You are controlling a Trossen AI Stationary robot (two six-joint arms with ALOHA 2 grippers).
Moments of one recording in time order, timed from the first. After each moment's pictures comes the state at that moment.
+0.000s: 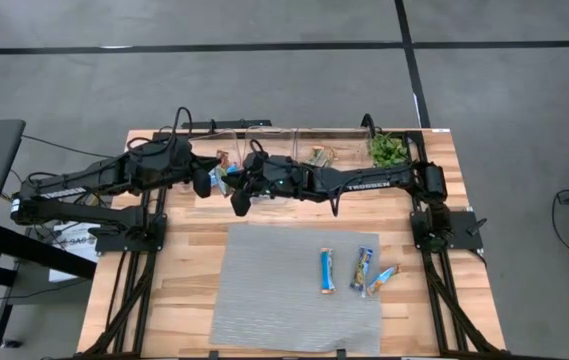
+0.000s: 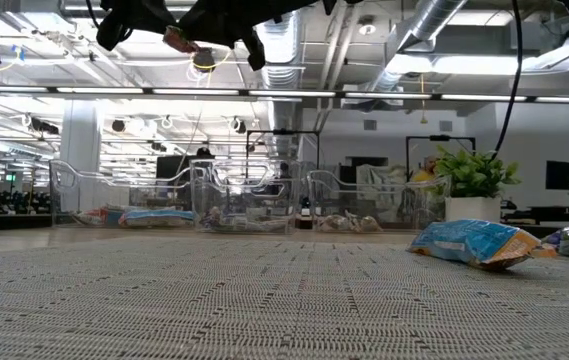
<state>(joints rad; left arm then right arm) 0.17 0.80 0.94 -0.52 -0.37 -0.52 -0.02 2.01 1.71 0.10 0.18 0.33</state>
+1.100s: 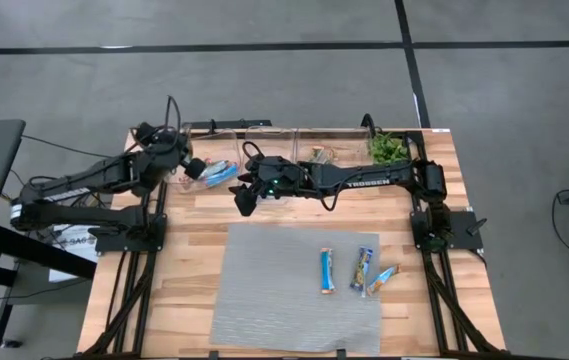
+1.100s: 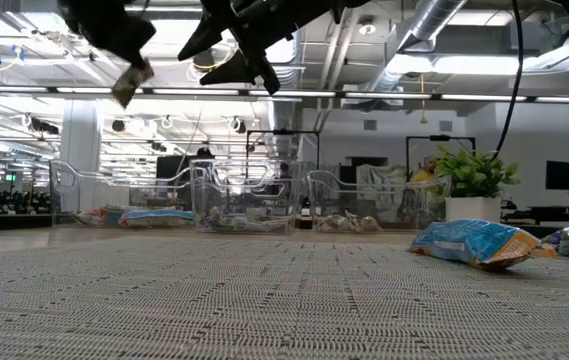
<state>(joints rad) 0.25 0.80 0.90 -0.68 -0.93 -0.05 -0.05 2.01 1.71 -0.13 0.16 0.45</state>
